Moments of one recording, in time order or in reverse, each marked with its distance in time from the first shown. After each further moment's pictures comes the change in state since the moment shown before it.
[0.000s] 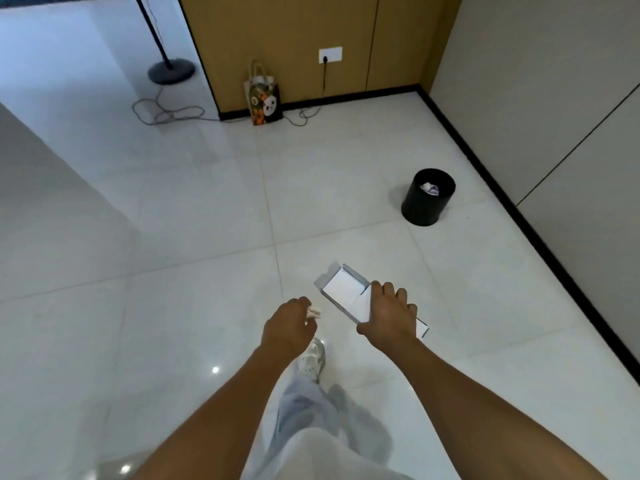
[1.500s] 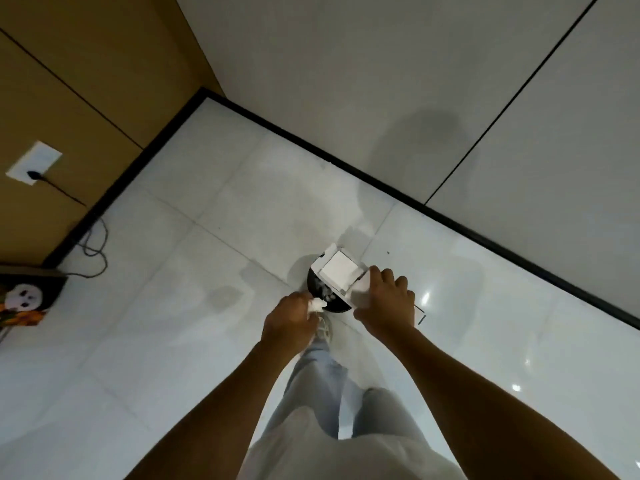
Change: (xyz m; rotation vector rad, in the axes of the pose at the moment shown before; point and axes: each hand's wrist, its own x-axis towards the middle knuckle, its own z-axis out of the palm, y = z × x) left_hand 0.896 0.463 0.113 0.461 -0.542 0.471; right_hand 0.771 0.373 -0.231 0.397 0.047 0.690
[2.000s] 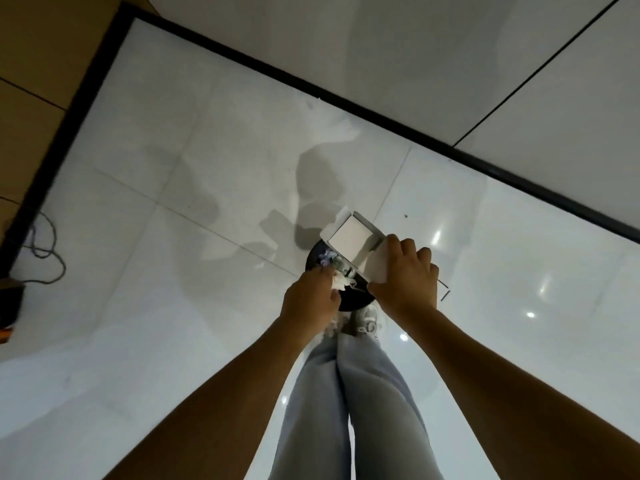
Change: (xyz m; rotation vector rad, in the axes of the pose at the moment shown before) left_hand 0.218 -0.038 0.098 0.120 -0.198 0.072; right_hand 0.184 0.030 0.110 0.061 -0.022 0.140
